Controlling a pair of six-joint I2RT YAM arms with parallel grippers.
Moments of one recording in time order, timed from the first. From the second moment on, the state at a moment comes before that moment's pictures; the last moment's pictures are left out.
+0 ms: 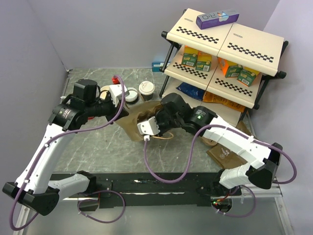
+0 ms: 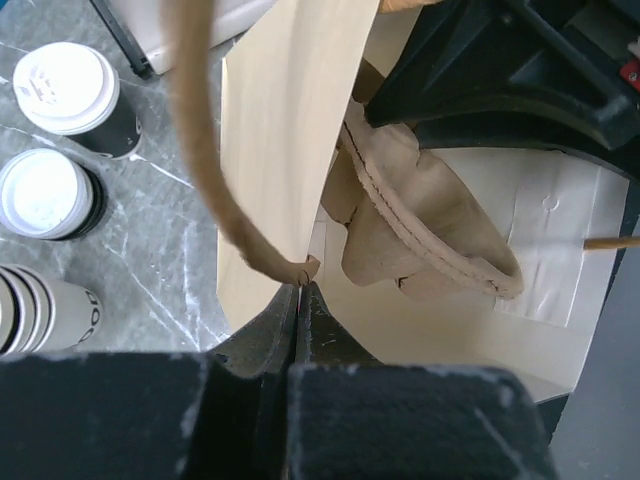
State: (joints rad) left arm -0.41 1.10 1.39 -0.87 0.57 0.32; right arm 0.94 1.35 1.39 -0.75 -0.18 -1.16
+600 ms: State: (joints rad) left arm -0.46 1.13 1.39 -0.83 0.58 0.31; right arm 0.97 1.56 1.65 -1.08 -0.08 -1.16
